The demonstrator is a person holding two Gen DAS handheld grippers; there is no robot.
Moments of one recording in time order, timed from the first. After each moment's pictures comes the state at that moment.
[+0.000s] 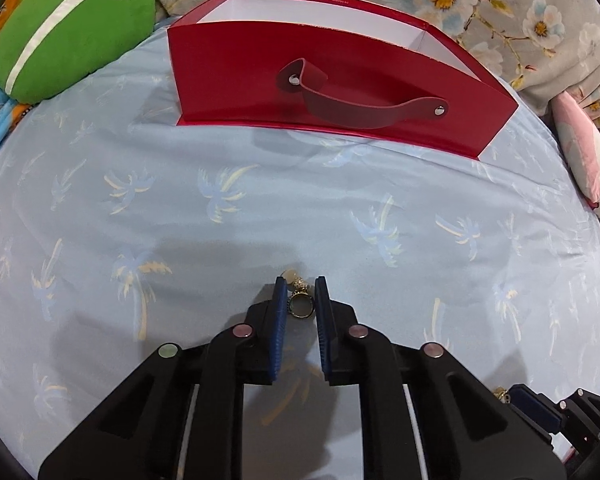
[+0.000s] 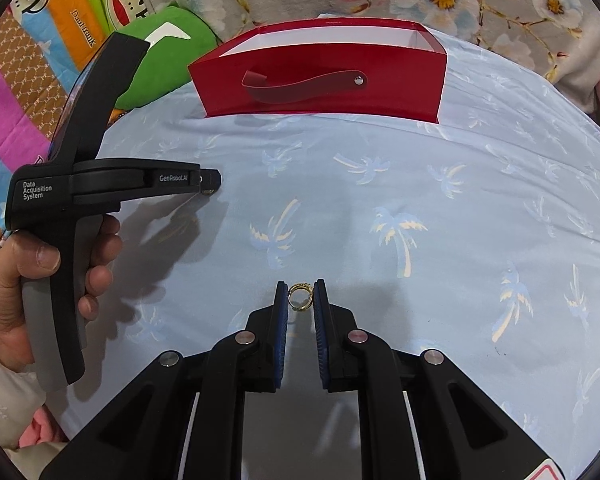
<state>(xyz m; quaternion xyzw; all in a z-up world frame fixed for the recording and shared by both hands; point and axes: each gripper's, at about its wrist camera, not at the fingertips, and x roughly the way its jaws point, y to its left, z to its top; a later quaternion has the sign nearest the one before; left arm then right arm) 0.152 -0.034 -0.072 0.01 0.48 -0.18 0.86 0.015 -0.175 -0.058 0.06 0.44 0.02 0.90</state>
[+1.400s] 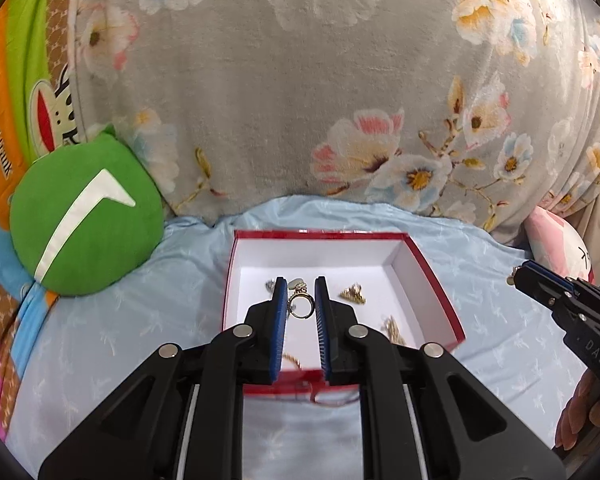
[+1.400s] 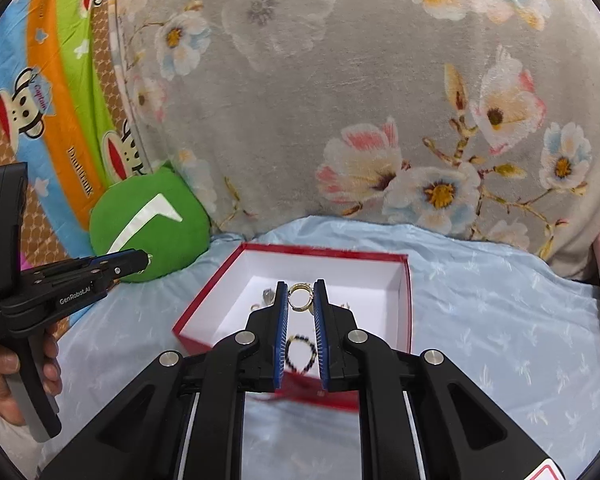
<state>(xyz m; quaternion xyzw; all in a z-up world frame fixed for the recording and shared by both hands) 0.234 -0.027 0.144 0.01 0.27 -0.20 0.94 0.163 -0.238 0.148 0.05 0.24 0.02 0.97</state>
